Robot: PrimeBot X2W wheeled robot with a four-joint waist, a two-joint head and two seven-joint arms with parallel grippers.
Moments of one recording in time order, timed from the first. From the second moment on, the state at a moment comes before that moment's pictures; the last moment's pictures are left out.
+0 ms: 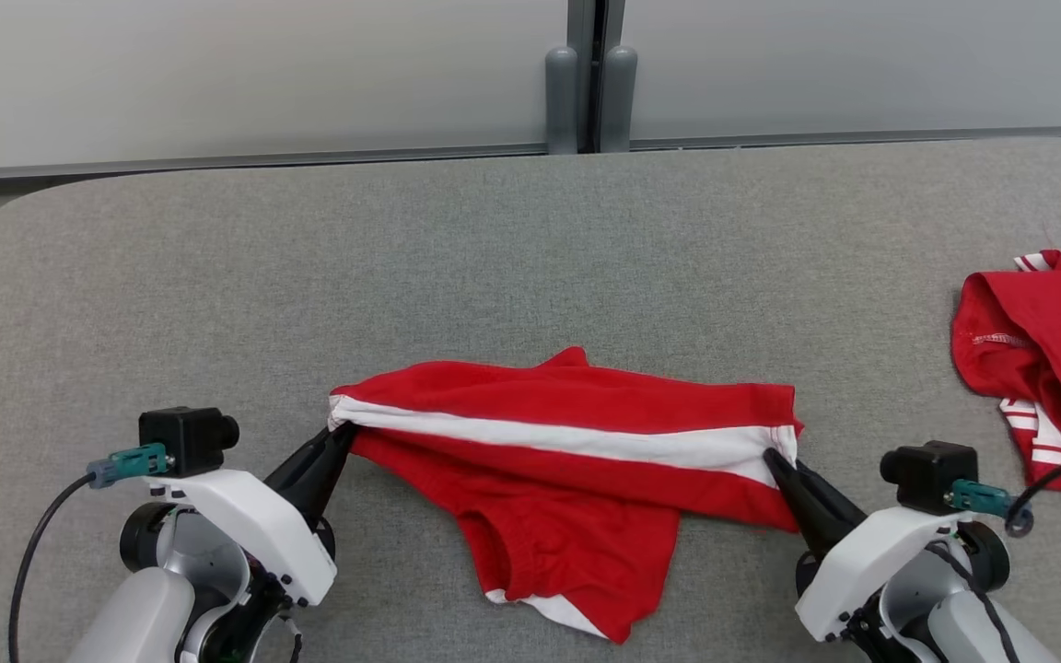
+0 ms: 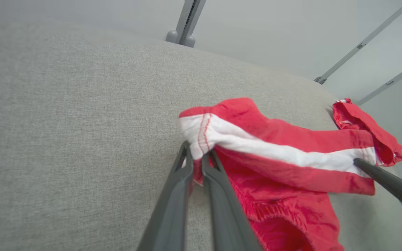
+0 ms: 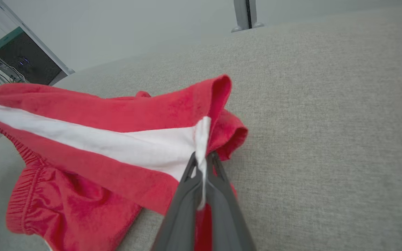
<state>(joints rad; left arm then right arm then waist) -0.26 0.29 -0.38 0.30 -0.82 -0.12 0.17 -0.24 -0.24 0.46 0.35 0.65 0.13 0.01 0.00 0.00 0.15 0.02</state>
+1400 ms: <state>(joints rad) -1.56 0.32 -0.77 0.66 -0.68 -0.13 0.07 -1.36 -0.43 0.59 0.56 0.94 0.13 -0.13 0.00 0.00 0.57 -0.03</state>
